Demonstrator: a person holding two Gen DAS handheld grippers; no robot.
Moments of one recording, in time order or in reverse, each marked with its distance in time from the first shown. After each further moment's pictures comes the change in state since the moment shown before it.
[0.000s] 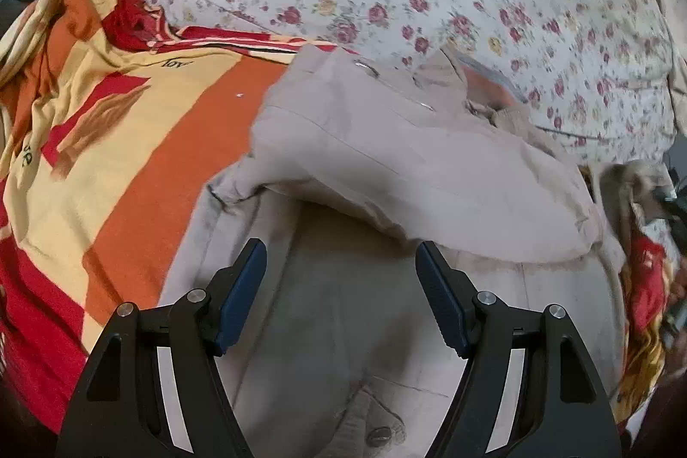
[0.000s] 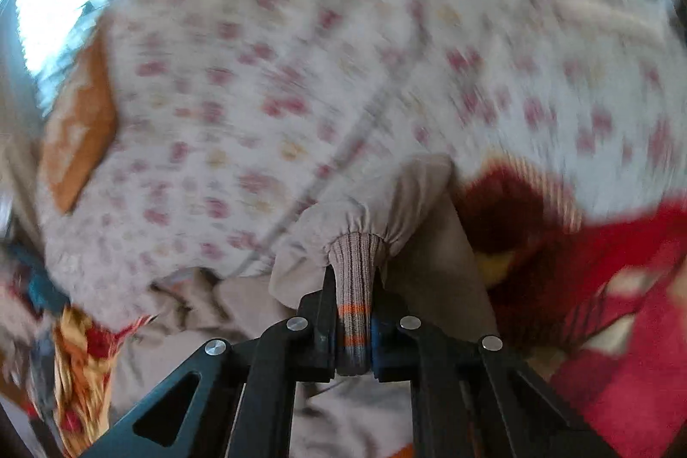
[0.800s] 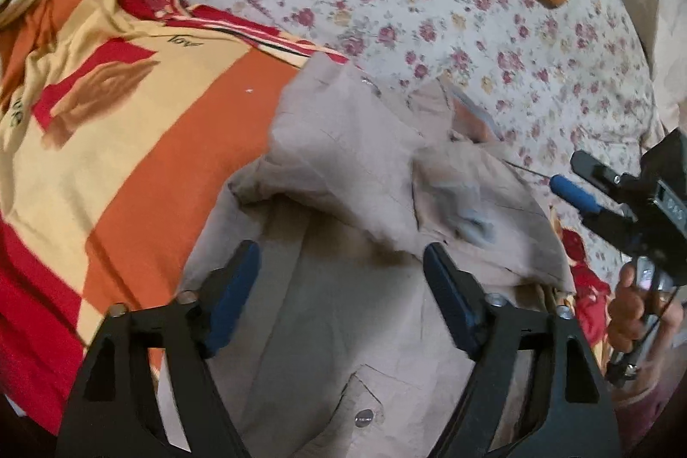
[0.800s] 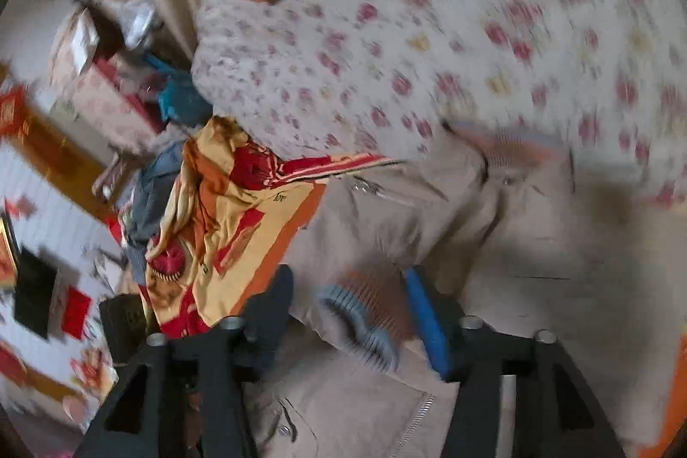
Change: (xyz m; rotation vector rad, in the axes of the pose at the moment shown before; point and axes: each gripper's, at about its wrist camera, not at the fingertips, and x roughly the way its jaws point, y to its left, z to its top) left arm -0.019 0.031 0.010 -0.129 0.019 -0.166; right arm 0.064 0.261 -0.081 -0.314 0.497 0.528
